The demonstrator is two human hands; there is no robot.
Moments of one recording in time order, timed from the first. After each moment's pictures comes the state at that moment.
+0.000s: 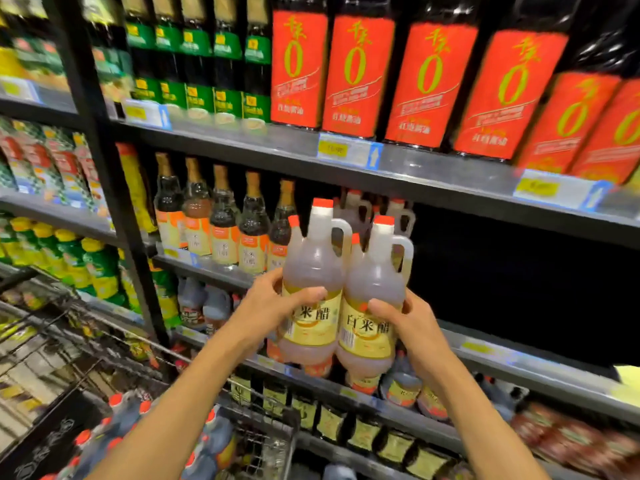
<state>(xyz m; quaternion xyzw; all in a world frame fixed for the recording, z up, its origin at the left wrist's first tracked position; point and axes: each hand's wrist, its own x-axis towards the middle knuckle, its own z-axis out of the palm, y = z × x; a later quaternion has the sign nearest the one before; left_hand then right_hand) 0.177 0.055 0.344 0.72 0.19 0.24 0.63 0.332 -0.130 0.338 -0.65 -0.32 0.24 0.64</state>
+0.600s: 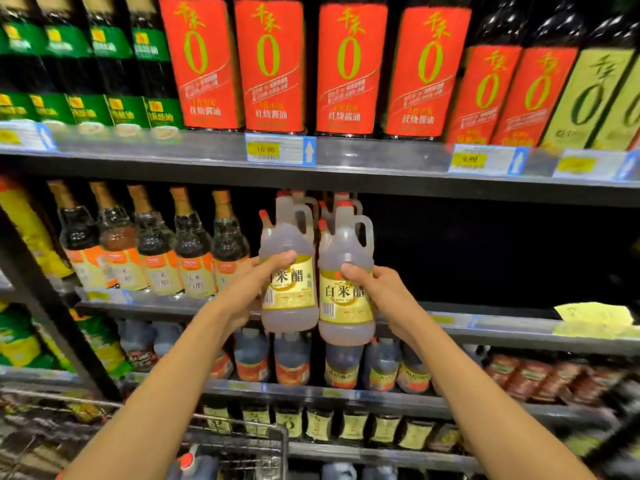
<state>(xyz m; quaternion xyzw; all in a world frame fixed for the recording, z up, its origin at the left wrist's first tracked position) 0.261 0.088 0.358 0.69 0.18 0.13 0.69 0.373 -0.117 0.350 -0.70 -0.23 0.23 0.64</state>
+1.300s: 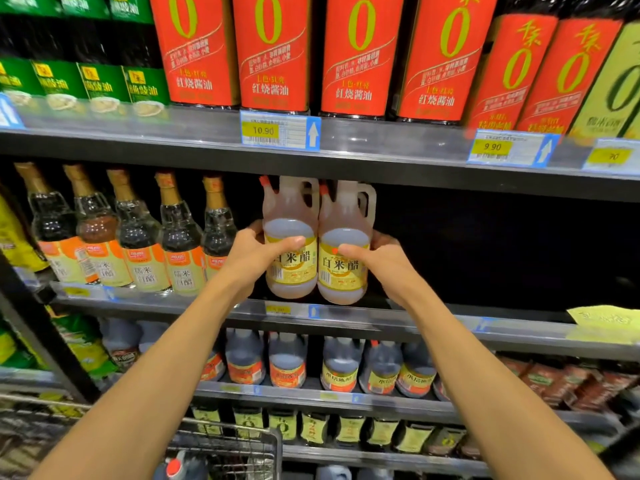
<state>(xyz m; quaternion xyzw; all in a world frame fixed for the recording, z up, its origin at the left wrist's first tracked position) 0.318 0.123 0.346 0.71 0.14 0.22 0.65 0.437 -0.084 0.344 -0.66 -0.27 0.19 0.67</state>
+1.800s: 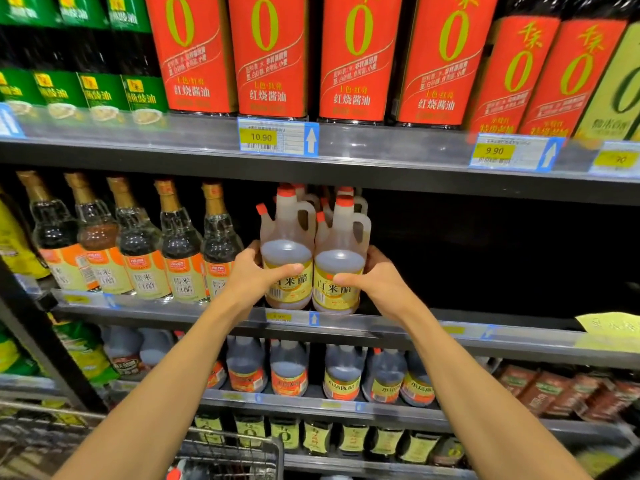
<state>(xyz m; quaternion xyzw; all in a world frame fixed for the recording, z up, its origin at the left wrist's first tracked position) 0.321 0.129 0.313 0.73 0.17 0.25 0.61 0.448 -0.078 0.307 -0.65 -0.28 0.20 0.68</state>
